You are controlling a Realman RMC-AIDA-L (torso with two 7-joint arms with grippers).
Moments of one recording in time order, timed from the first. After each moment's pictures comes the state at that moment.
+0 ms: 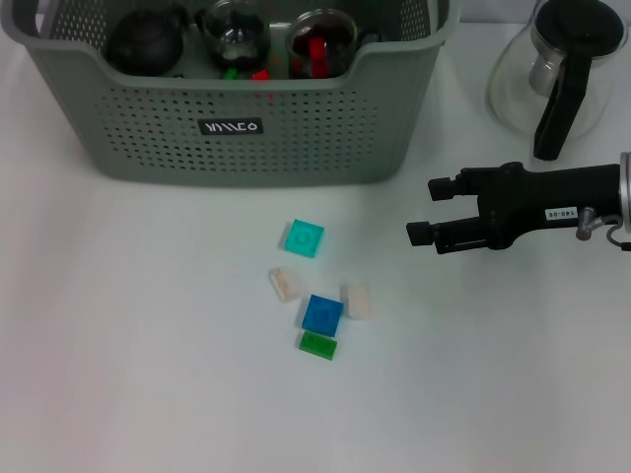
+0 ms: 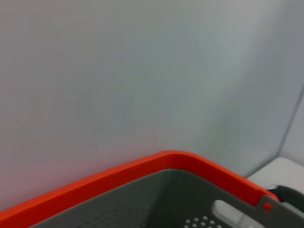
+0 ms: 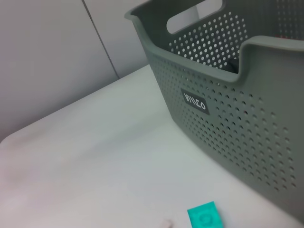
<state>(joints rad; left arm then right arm) -0.78 -2.03 0.76 1.02 2.19 1.24 -2.10 0.64 2.05 -0.93 -0.62 -2.03 -1.46 1.60</state>
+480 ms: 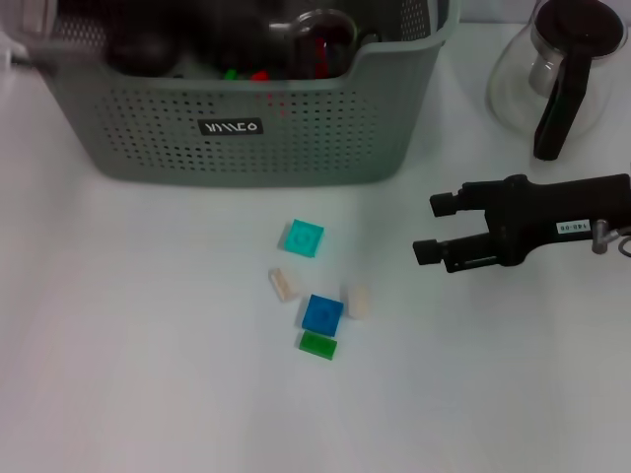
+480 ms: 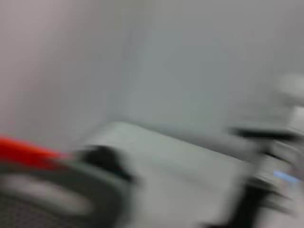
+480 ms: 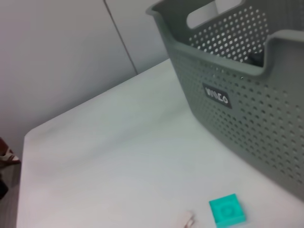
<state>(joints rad) -0.65 -2.07 0.75 1.27 2.04 1.80 -1.99 0.64 2.04 -0.93 -0.62 -2.04 -1.53 1.59</state>
